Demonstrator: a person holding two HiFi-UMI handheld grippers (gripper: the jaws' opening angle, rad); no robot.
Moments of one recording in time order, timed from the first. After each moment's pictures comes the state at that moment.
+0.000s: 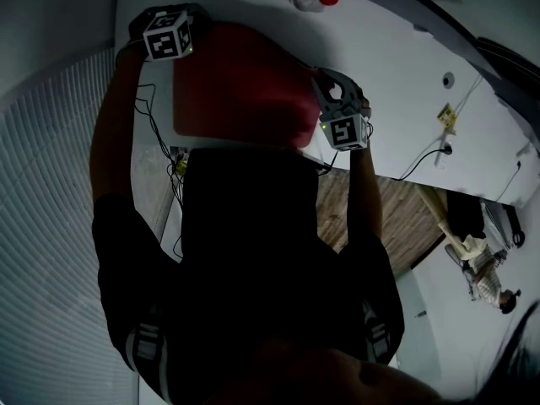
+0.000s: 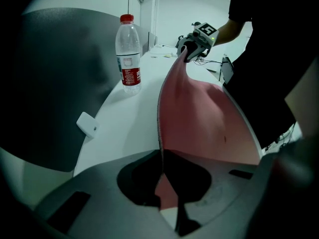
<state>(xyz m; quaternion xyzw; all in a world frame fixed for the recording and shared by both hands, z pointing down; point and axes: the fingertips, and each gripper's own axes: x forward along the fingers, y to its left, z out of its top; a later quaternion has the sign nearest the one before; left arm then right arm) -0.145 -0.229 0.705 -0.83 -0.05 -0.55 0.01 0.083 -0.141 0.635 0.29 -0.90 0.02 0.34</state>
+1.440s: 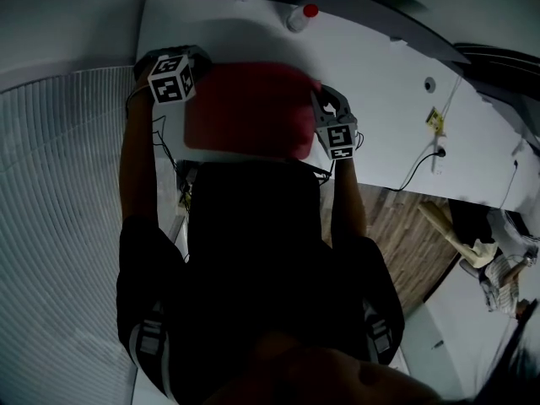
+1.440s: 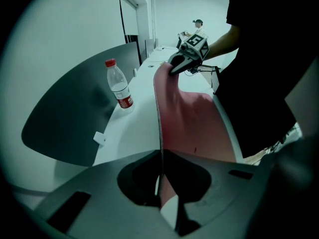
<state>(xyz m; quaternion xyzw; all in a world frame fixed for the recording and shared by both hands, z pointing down) -0.150 -0.157 0.596 -0.83 -0.02 -0.56 0.04 0.098 -0.125 0.592 0.42 -0.87 0.09 0.25</state>
